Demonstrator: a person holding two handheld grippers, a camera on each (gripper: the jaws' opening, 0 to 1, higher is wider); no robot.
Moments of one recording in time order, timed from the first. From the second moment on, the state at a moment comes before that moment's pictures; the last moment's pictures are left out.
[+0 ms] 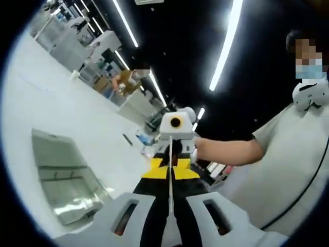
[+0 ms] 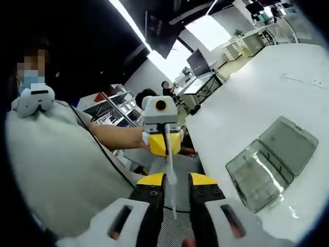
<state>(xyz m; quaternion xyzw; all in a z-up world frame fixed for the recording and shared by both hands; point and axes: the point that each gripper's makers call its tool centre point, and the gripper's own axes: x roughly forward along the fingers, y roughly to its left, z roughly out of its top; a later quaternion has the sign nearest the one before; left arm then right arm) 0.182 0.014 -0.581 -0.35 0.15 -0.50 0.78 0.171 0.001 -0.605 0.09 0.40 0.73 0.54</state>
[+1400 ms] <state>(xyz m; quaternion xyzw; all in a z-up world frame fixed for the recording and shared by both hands) 0.176 0.014 -0.581 -0.37 0.15 -0.51 0.76 0.152 0.005 -0.600 0.11 0.42 0.74 0.51</state>
